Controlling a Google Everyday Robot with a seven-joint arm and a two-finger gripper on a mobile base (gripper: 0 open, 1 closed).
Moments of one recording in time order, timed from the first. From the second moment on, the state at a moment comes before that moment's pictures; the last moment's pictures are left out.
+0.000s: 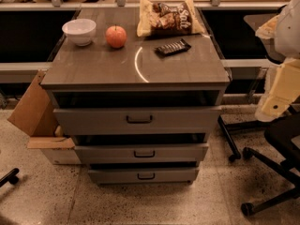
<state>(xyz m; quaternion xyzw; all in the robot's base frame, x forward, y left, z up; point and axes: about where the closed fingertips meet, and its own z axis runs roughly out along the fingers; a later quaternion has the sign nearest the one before) 0.438 -0.214 0.985 -0.60 0.78 -0.04 0.17</state>
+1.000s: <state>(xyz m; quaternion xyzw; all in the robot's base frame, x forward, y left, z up) 0.421 -0.172 0.895 -0.67 0.73 -0.02 0.14</state>
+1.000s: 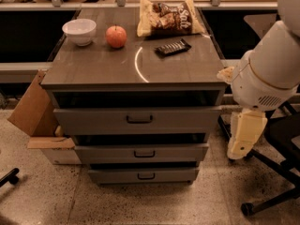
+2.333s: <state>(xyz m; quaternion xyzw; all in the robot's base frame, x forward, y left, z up) 0.457 -0.159 0.764 -0.71 0.68 0.04 0.16</state>
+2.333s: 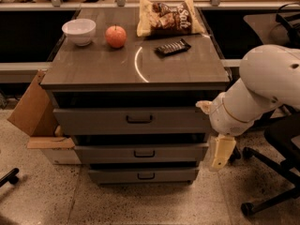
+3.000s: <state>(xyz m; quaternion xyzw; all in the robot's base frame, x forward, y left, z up) 0.470 -0.158 0.748 -0.72 0.67 0.03 0.17</state>
